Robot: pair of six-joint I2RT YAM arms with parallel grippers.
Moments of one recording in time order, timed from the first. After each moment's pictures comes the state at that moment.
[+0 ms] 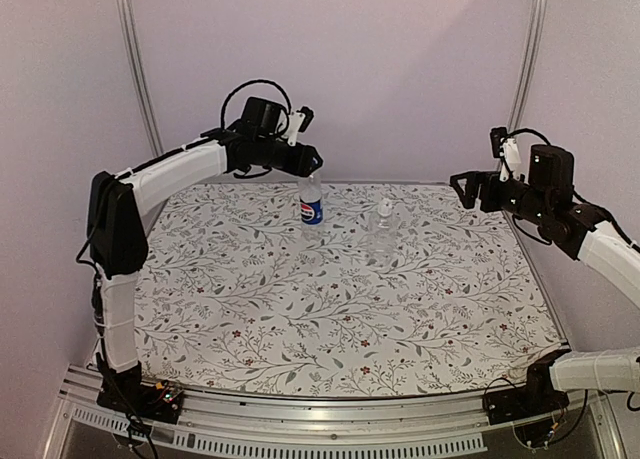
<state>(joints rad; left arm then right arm) -0.57 2.09 1.96 -0.40 0.13 -0.04 0.32 1.06 0.93 -0.16 -0.08 0.15</state>
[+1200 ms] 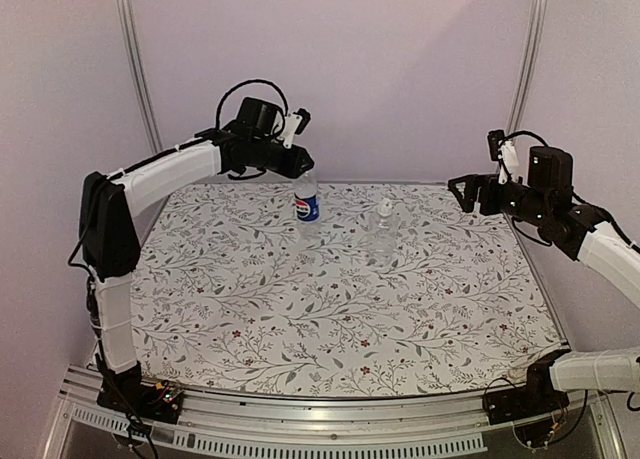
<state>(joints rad) -0.57 2.08 1.94 -0.42 0.10 0.01 0.32 1.06 0.92 -0.17 -0.12 0.14</state>
